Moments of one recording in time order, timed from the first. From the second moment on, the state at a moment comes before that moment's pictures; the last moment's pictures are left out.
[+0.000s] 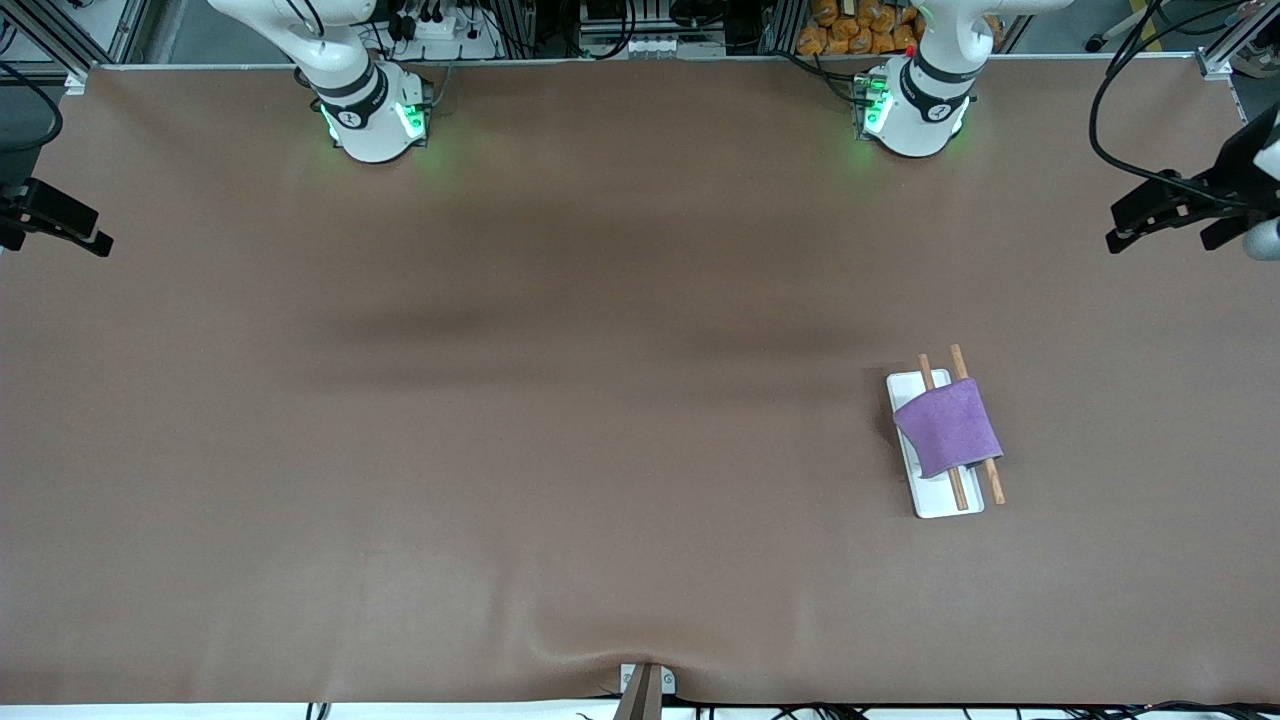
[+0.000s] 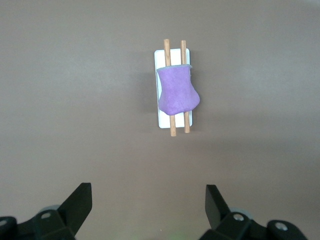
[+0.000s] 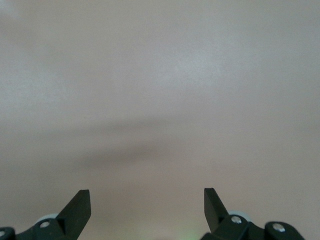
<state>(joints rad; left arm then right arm) -0.03 -0.03 -0.01 -1.53 0.00 1.51 -0.07 -0.09 -0.03 -0.02 -1.53 0.02 1.47 0.00</state>
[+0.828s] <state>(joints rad) -0.04 -0.03 -0.01 -1.53 0.00 1.45 -0.07 -0.09 -0.03 -0.02 -1.53 0.02 1.47 0.00</state>
